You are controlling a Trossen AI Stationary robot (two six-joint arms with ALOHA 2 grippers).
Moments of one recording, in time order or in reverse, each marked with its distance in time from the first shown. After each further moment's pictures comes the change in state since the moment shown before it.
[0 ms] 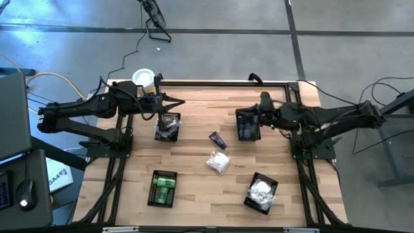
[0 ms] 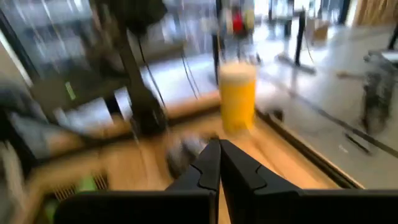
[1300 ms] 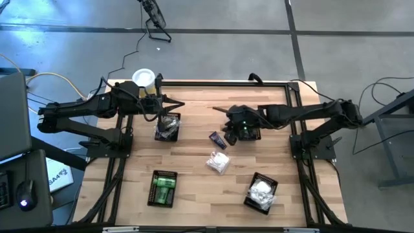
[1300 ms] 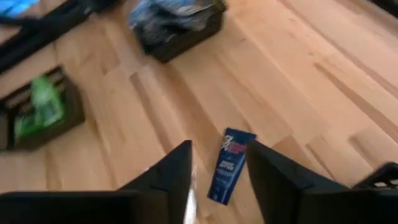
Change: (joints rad) left arm 0.000 0.000 0.000 -0.059 0.003 -0.007; right arm -0.137 0.393 0.179 -0.409 -0.305 0.299
